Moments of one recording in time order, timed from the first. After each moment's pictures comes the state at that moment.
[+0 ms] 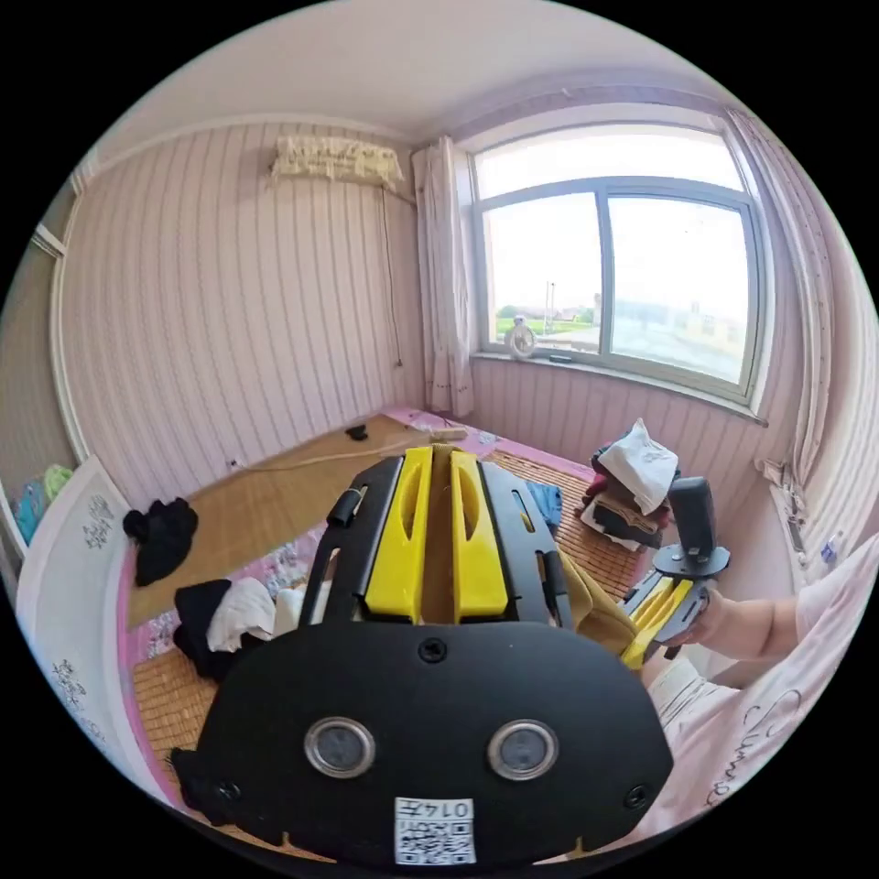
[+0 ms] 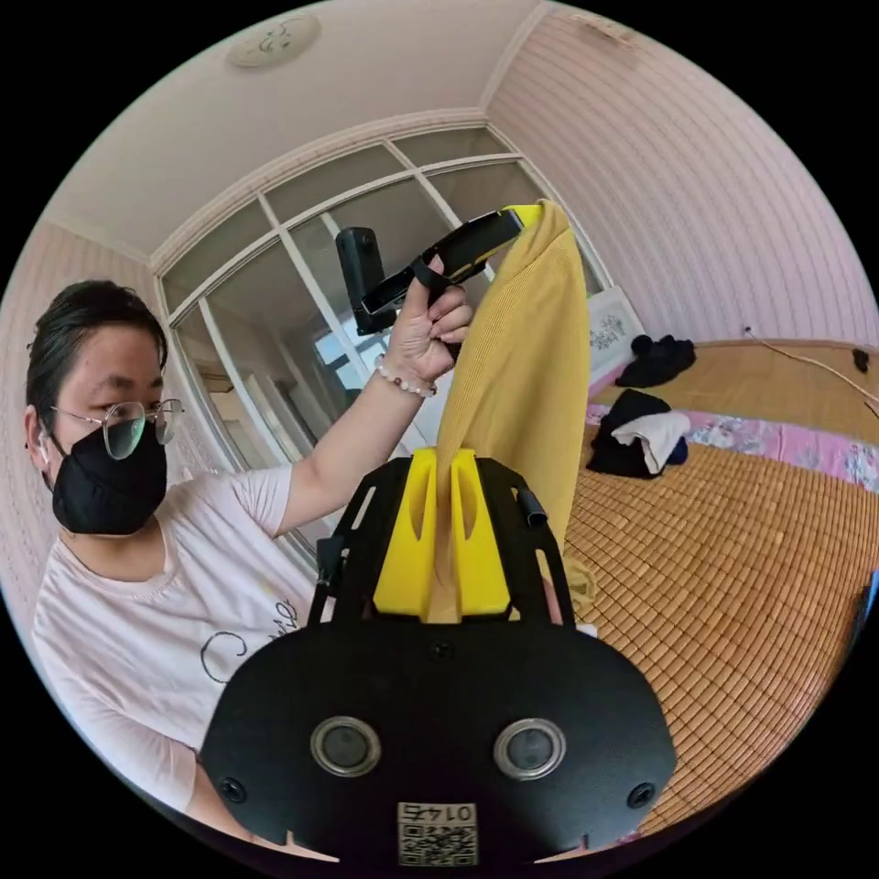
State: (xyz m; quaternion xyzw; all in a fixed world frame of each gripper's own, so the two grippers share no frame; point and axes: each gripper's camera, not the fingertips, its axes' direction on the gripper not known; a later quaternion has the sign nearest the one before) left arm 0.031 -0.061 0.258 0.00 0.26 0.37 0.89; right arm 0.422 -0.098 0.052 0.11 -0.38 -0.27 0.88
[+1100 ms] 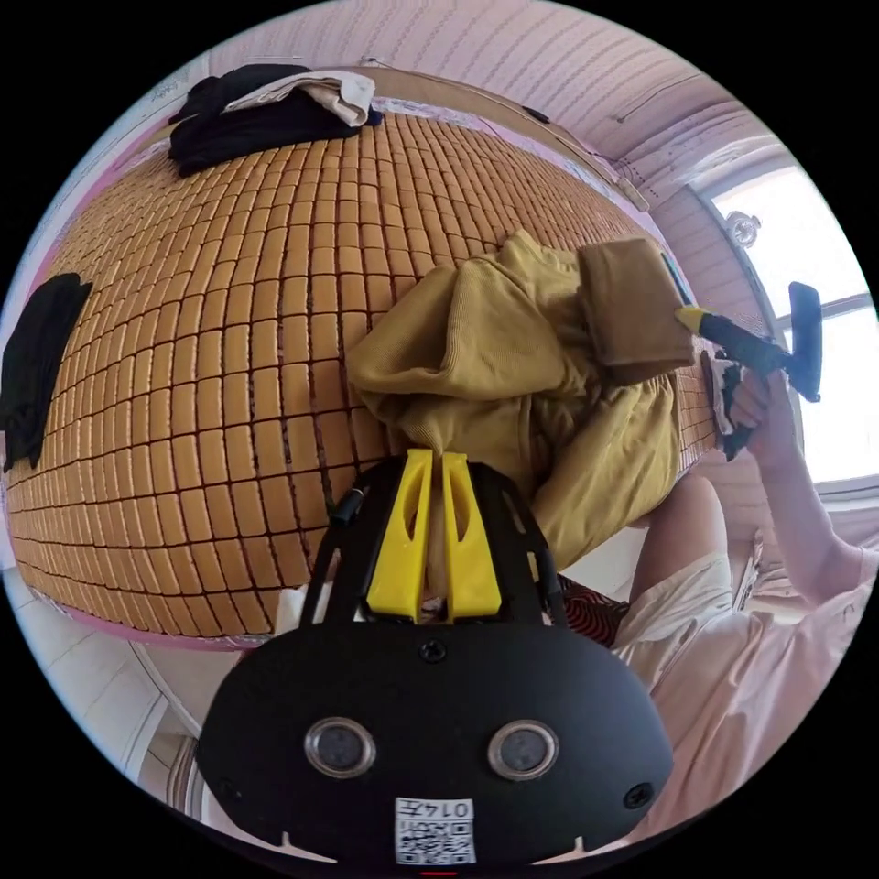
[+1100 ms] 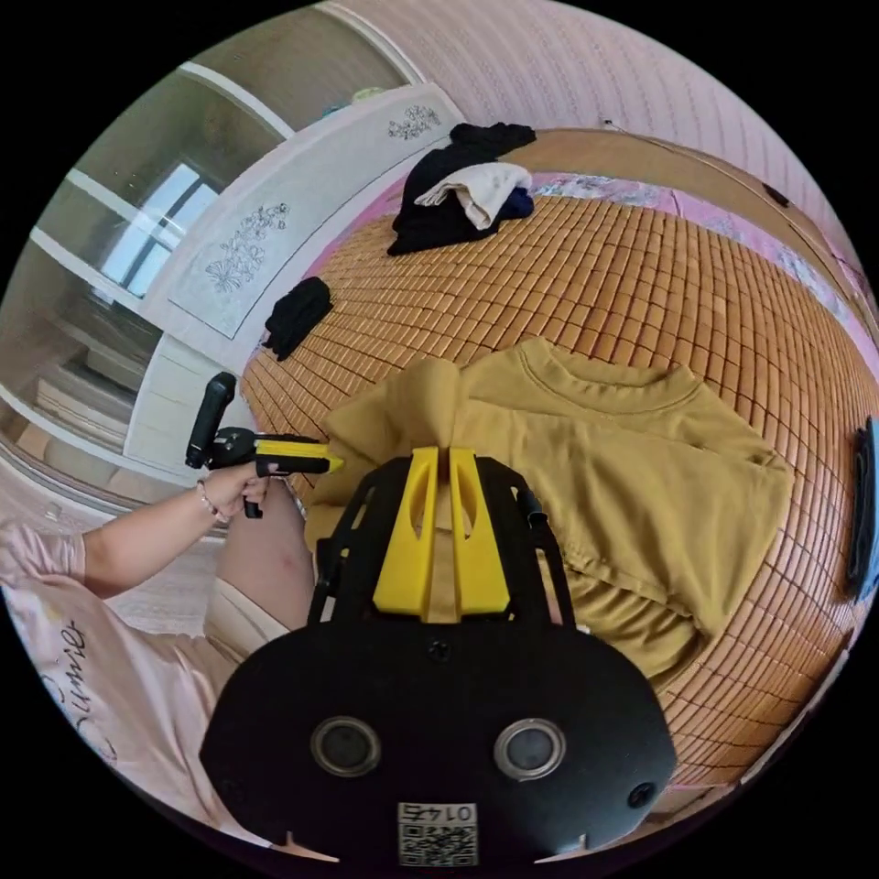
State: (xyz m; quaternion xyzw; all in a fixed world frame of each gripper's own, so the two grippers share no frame) left arm -0.293 0.135 0.555 -0.37 0.09 0.13 0.92; right arm 0.373 -0.177 0.303 -0.04 -0.12 -0.21 0.97
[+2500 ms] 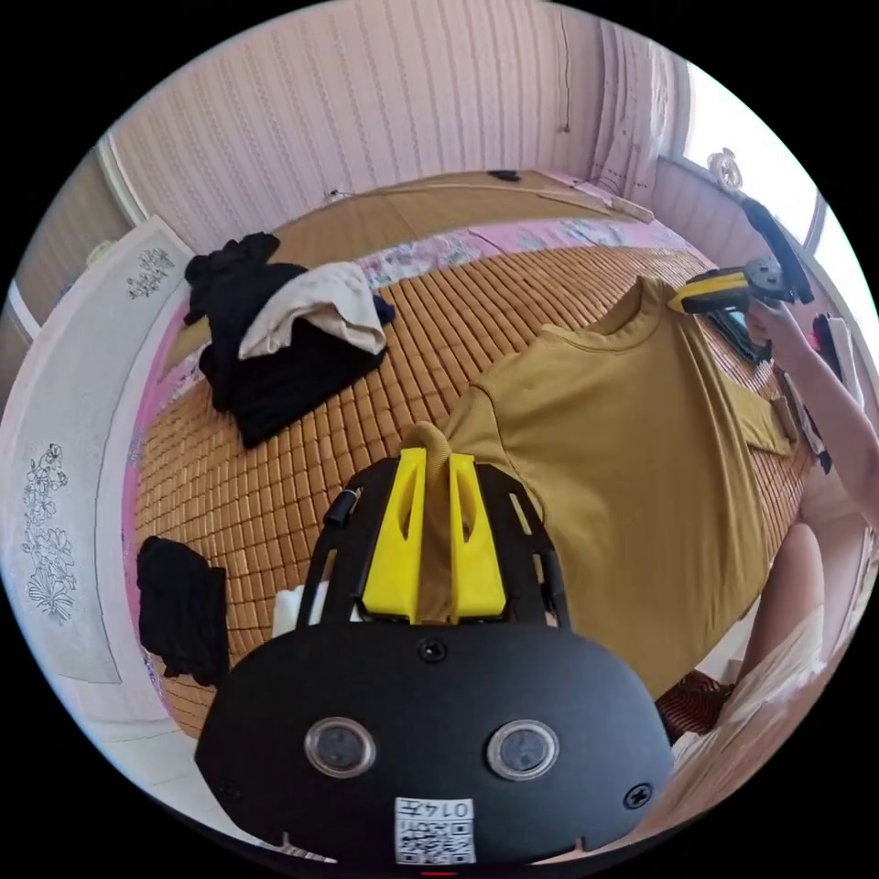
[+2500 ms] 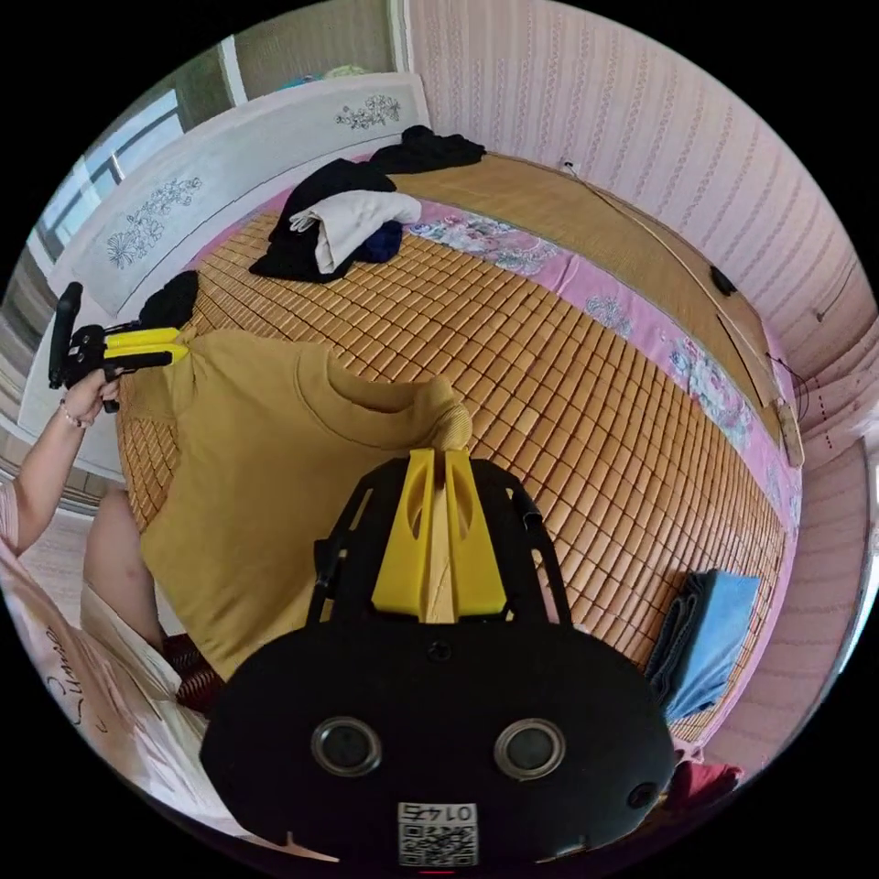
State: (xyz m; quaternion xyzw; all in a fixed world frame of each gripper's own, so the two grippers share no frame) left arm -0.281 -0.025 0.671 -0.22 -0.03 0.29 0.93; right arm 0.301 -0.429 0.386 -0.02 0.10 -0.36 0.93
